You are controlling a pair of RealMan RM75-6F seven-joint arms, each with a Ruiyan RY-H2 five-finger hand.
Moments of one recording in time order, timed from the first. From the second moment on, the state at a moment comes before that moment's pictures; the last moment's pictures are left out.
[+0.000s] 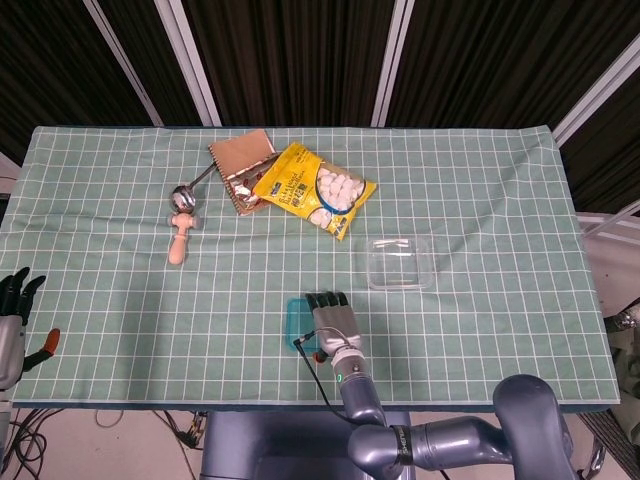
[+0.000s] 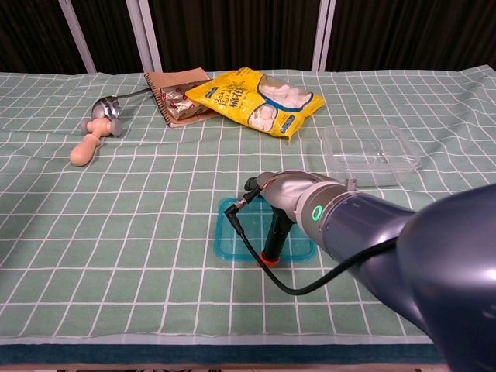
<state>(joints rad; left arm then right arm) -0.07 -1.15 -0.08 -1.71 1.36 1.49 0.21 0.98 -1.95 0.33 -1.66 -0.30 1.31 -0.97</state>
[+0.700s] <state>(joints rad) -0.07 -1.15 -0.08 -1.71 1.35 1.49 0.21 0.97 -1.94 0.32 -1.63 -0.28 1.27 -0.97</state>
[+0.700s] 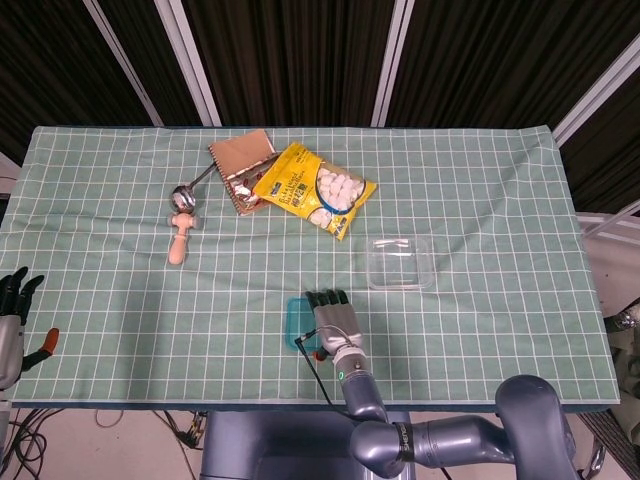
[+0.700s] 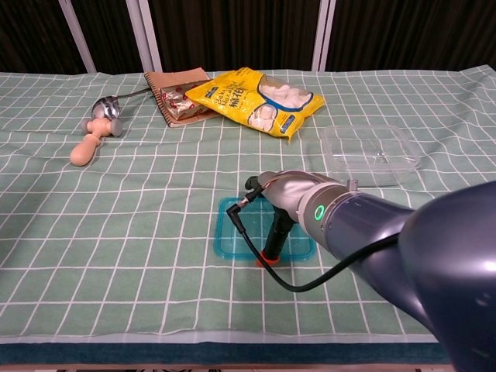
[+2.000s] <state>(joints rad) -0.07 -1.15 -0.08 -1.71 1.35 1.49 0.20 0.95 -1.93 0.29 -1.63 -0.31 1.24 -0.96</state>
